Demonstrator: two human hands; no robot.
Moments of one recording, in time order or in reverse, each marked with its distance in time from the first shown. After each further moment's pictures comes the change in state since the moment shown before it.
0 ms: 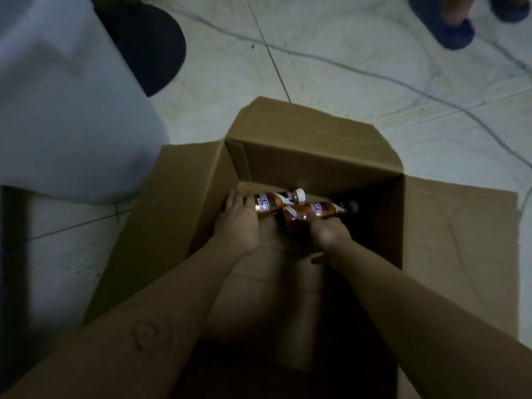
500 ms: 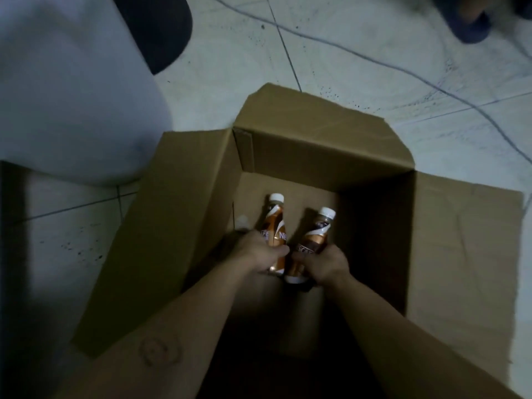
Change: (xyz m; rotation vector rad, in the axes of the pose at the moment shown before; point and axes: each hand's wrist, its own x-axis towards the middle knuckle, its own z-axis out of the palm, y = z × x) left_hand -0.029 0.001 0.045 -0.655 -0.316 -0.349; right_hand -0.005 0.069 0.019 -0.115 0.061 -0.041
